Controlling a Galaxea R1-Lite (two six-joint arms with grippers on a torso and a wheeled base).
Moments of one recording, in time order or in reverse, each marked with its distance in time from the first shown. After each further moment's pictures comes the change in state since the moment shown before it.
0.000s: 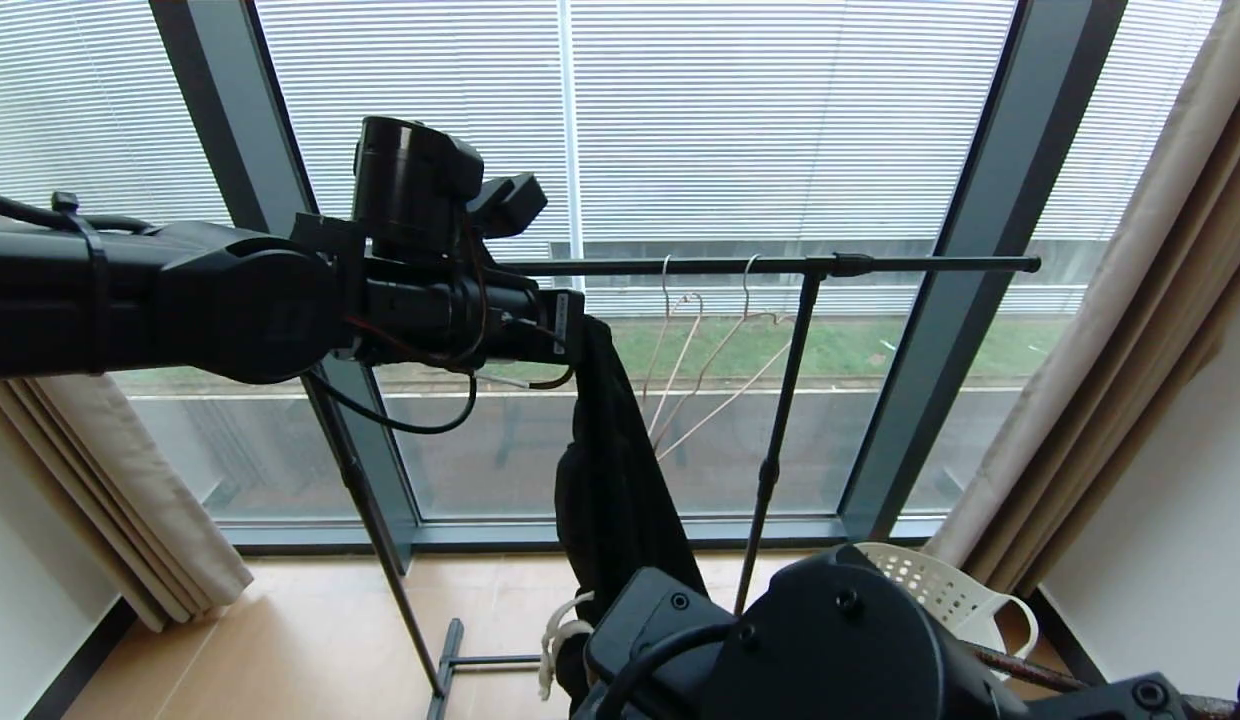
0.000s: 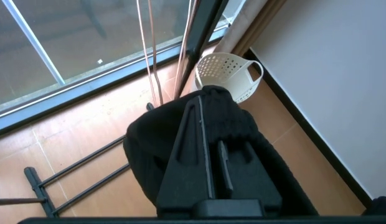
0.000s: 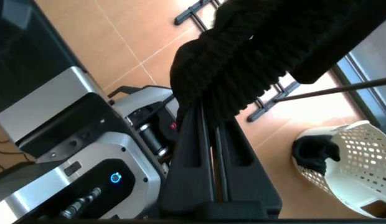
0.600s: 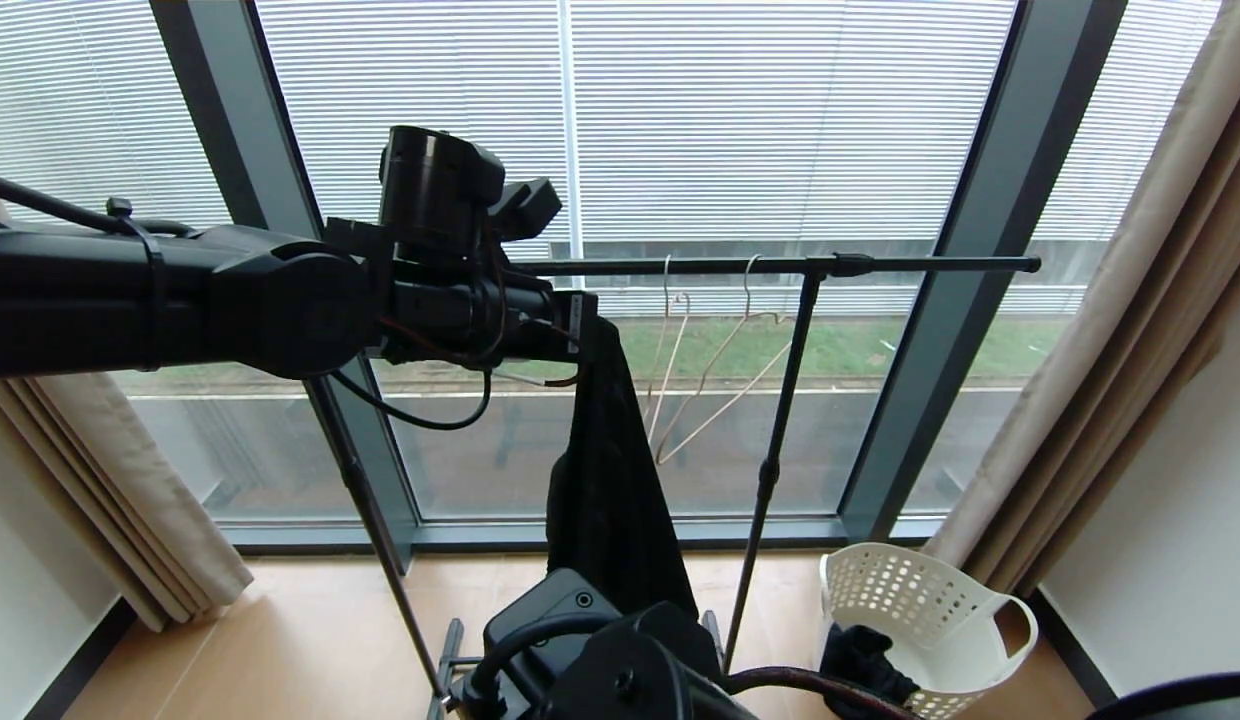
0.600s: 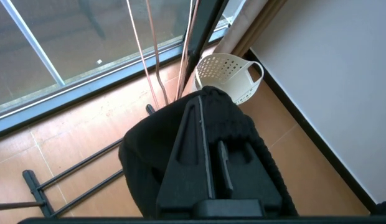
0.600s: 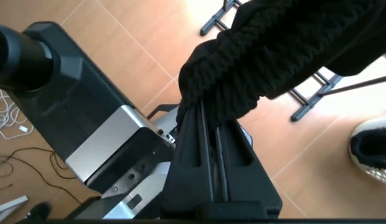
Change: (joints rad) left arm -0.005 0.044 -0.044 0.001 0.002 0.000; right arm 0.057 0.135 -0.136 -0.020 -0.019 0.265
